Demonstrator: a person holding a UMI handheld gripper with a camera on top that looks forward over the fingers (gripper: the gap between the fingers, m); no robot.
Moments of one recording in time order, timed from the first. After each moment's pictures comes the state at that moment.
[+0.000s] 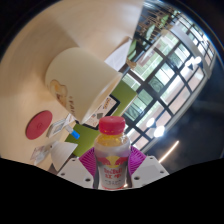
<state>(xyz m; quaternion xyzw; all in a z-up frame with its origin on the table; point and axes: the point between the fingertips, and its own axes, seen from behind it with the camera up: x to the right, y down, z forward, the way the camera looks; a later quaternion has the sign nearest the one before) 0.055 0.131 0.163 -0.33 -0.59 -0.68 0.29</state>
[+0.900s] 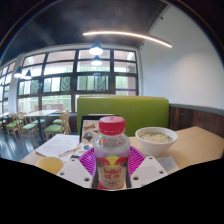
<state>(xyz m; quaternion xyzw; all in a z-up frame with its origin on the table) 0.122 0.144 0.113 -0.75 0.01 -0.01 0.67</state>
